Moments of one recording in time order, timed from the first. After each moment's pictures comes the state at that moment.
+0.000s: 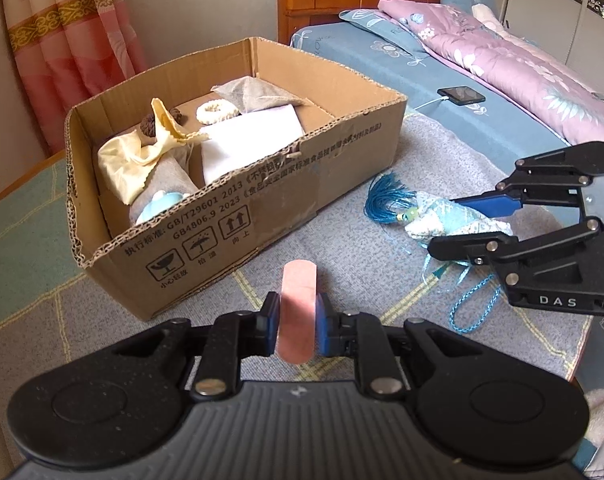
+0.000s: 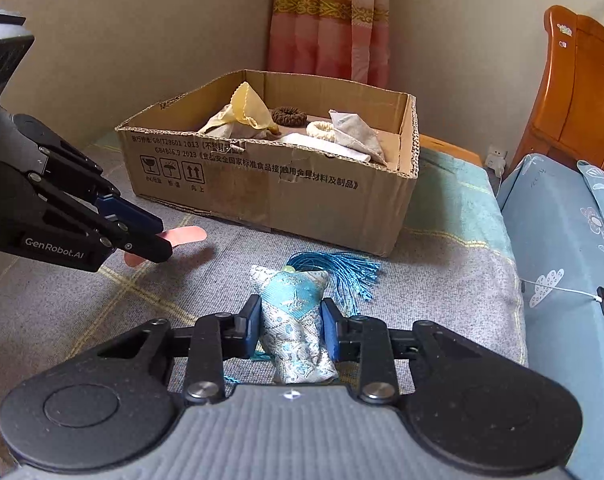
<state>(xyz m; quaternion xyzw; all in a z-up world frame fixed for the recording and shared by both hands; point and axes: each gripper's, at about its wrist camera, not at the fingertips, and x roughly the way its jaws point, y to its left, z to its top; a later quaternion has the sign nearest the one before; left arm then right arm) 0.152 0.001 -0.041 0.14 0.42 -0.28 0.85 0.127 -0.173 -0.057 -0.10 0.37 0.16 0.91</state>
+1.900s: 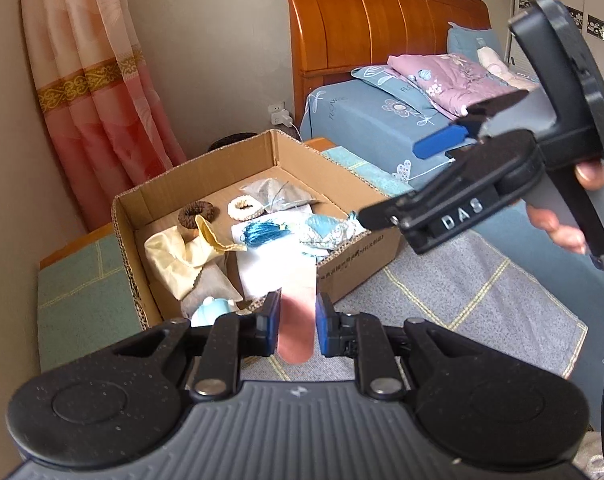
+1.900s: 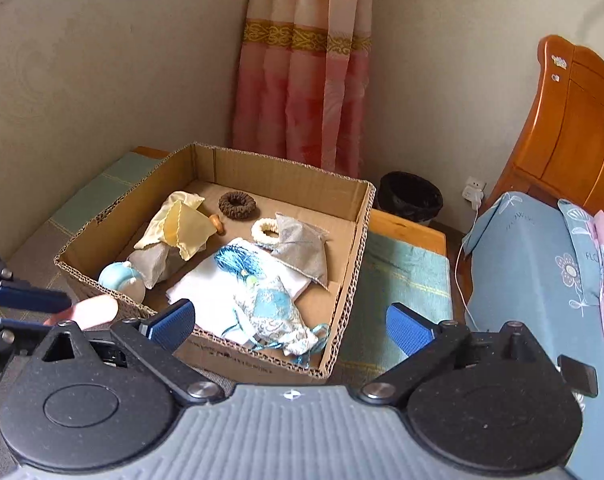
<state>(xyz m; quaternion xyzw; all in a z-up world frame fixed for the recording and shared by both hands) 0.160 0.001 0.029 0.14 0.35 -0.27 0.89 0.225 -0.170 0.026 -0.11 0.37 0.13 0.91</state>
